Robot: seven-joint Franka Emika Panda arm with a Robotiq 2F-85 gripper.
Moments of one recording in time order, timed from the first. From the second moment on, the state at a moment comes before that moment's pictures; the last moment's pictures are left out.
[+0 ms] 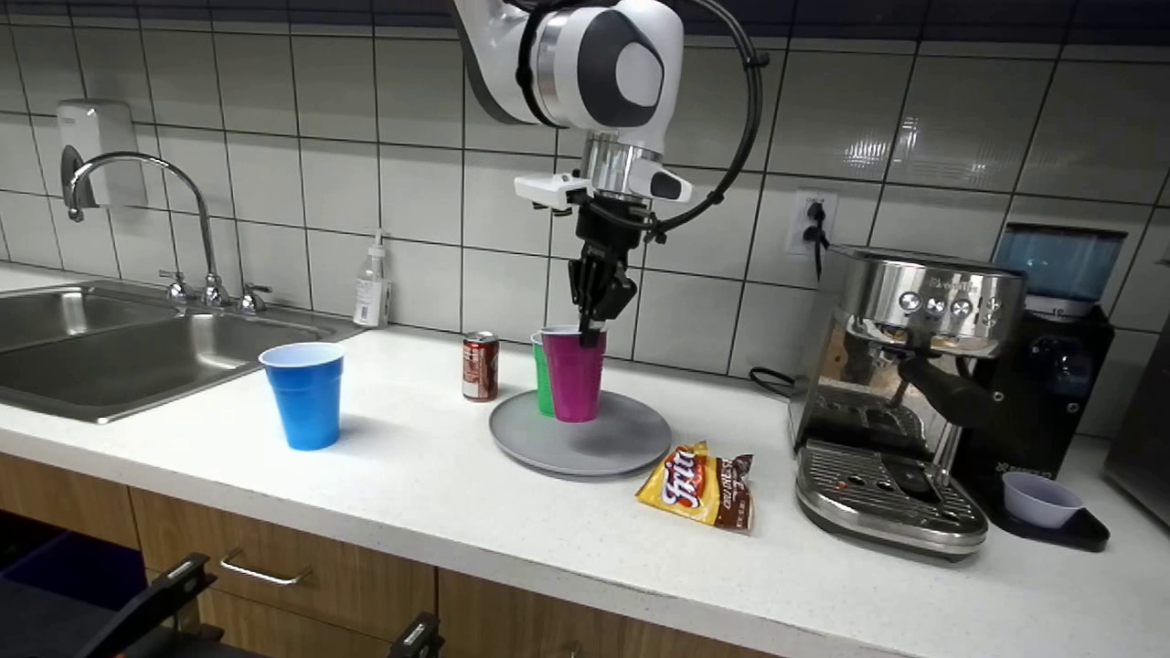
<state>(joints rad) -0.13 0.21 -0.19 -2.15 0.16 2.32 0.41</state>
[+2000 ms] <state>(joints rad) -0.20 0.53 -0.21 -1.78 0.19 2.25 0.40</state>
